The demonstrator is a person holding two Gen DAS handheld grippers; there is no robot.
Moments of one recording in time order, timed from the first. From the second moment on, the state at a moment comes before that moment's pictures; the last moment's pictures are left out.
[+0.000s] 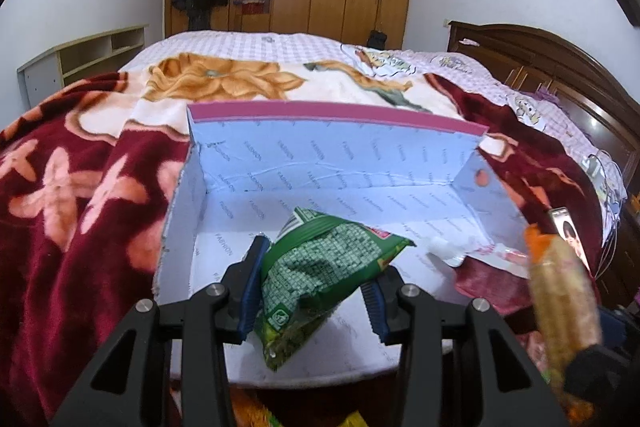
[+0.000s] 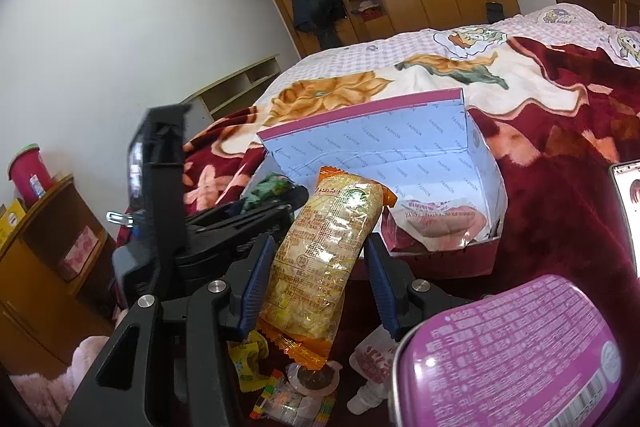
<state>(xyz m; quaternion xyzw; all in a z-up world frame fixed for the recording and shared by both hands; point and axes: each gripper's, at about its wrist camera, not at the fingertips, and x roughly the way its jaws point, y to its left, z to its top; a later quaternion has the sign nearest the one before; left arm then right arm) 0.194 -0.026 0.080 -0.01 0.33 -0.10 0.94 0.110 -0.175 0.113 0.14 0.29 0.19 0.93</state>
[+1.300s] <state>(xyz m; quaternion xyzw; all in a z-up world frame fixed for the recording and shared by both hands) 0.214 -0.021 0.049 0.00 0.35 -0.08 0.93 0.208 -0.206 0.085 0.12 0.33 0.10 0.93</state>
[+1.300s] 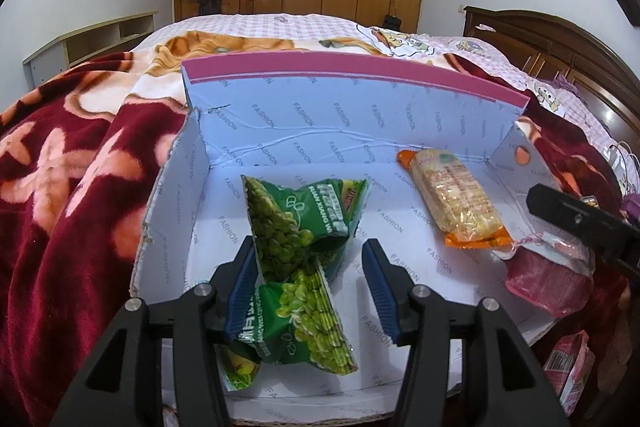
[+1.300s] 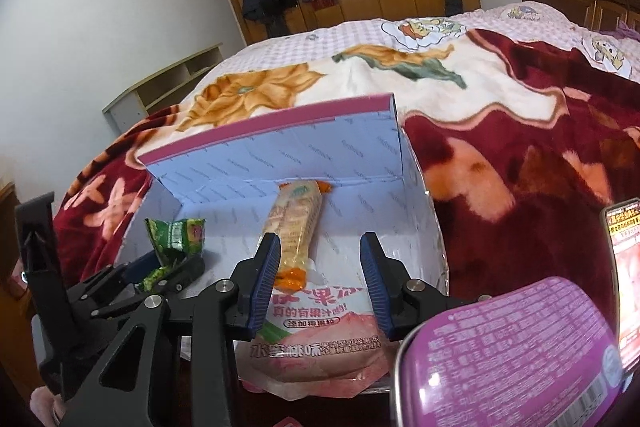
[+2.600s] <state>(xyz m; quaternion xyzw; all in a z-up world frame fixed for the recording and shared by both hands) 0.110 0.005 0.100 -0.02 0.33 -0.08 0.94 0.101 -0.183 0.110 0.13 0.29 0.15 0.94</state>
